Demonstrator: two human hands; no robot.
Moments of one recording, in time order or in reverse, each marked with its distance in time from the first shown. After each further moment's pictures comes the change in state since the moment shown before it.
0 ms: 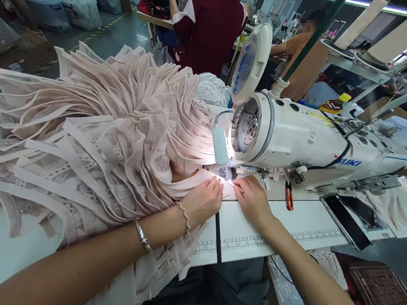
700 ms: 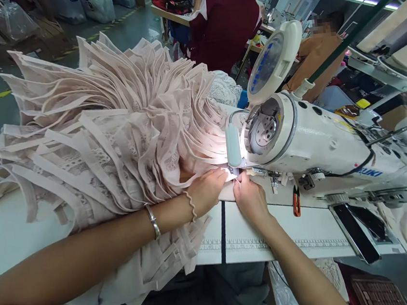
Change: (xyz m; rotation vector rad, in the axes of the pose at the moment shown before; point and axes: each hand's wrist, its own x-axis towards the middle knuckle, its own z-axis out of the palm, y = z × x) left_hand 0.001 -0.013 0.006 -0.427 0.098 -0.287; right_hand 0.033 -0.031 -0.001 -0.154 -0.471 0.394
